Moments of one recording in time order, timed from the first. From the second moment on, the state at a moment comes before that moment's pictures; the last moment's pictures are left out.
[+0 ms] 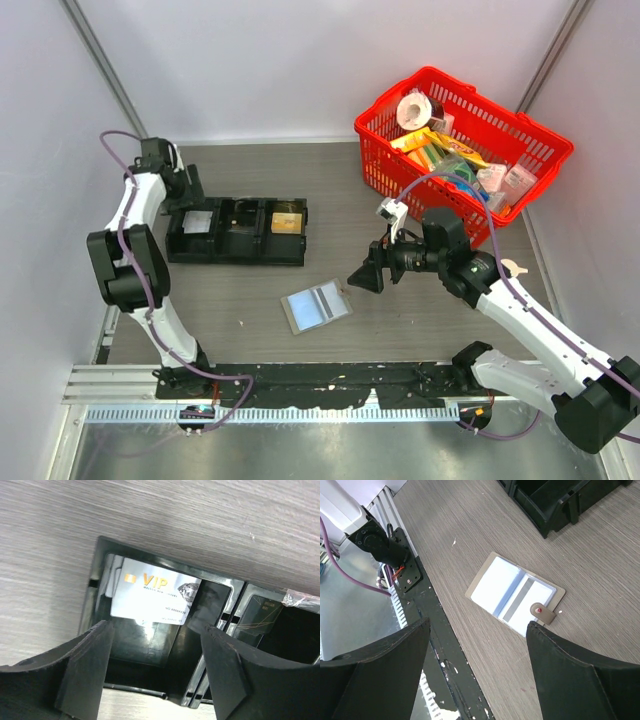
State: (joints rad) left arm 0.18 1.86 1.51 -0.68 0.07 -0.13; right arm 0.56 0.97 0.81 -0.33 -0.63 0.21
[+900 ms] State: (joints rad) left arm -0.62 1.09 0.82 -0.53 -0.03 -0.63; right arm 0.87 1.27 0.79 -0.23 -0.29 0.33
